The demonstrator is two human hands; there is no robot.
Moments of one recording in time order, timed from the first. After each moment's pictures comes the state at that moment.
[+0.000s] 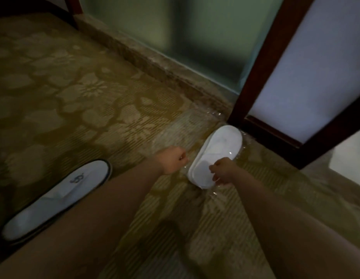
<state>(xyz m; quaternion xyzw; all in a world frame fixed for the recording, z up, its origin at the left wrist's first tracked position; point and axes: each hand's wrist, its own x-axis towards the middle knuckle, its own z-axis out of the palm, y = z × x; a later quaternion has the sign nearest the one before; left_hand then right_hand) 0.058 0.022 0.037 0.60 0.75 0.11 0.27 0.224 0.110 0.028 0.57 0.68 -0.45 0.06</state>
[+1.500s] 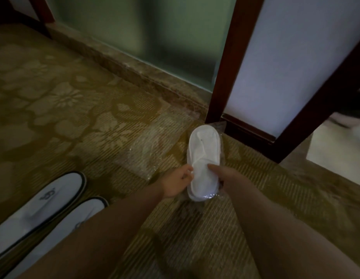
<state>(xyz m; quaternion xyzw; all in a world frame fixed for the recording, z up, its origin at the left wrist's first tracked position) 0.141 0.042 -0.002 0.50 0.69 0.27 0.46 0.286 0.131 0.011 0.61 0.36 -0.69 -0.14</state>
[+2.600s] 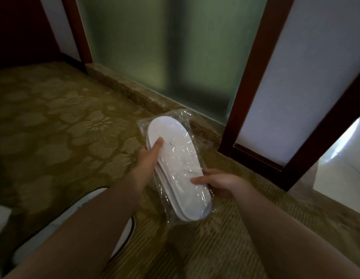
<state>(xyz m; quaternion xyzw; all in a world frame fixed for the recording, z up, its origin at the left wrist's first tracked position) 0.040 0.009 0.108 0.10 0.68 0.64 0.34 0.227 0.094 0.097 0.42 0.58 -0.69 0.01</state>
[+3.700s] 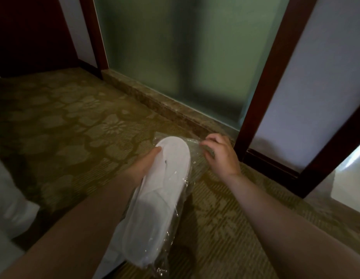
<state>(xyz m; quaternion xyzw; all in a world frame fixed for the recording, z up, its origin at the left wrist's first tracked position) -0.012 -0.043 0.116 0.17 0.74 0.50 0.42 0.179 0.070 0.141 0.30 0.89 -0.11 -0.32</state>
